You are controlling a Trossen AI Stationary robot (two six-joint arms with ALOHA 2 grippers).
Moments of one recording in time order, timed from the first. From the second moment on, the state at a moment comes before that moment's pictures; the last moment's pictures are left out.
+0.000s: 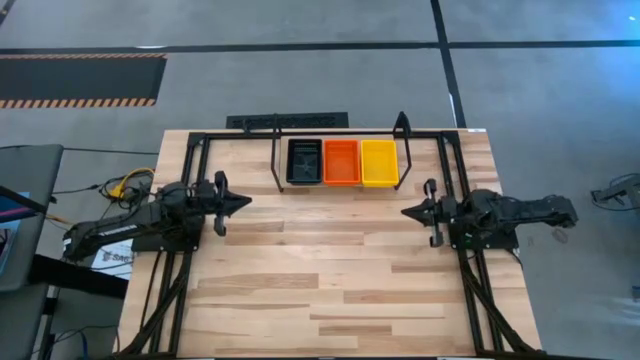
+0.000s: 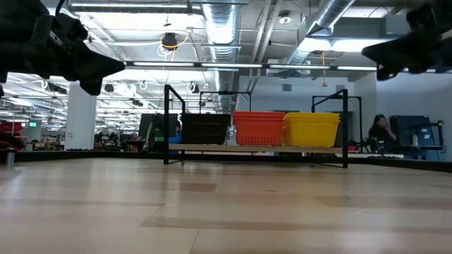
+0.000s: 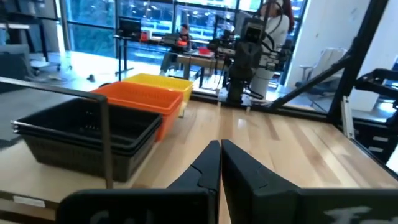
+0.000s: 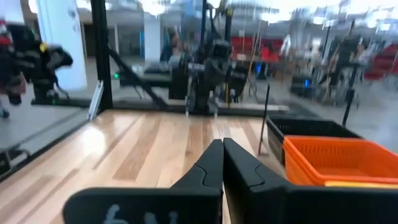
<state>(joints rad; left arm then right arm) 0.30 0.07 0.01 0.06 0.18 -0.14 0.07 0.00 0.06 0.01 0.07 -0.06</state>
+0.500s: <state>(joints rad) 0.30 0.07 0.01 0.05 0.11 -0.14 0.06 0.01 0.01 0.03 0.08 -0.09</state>
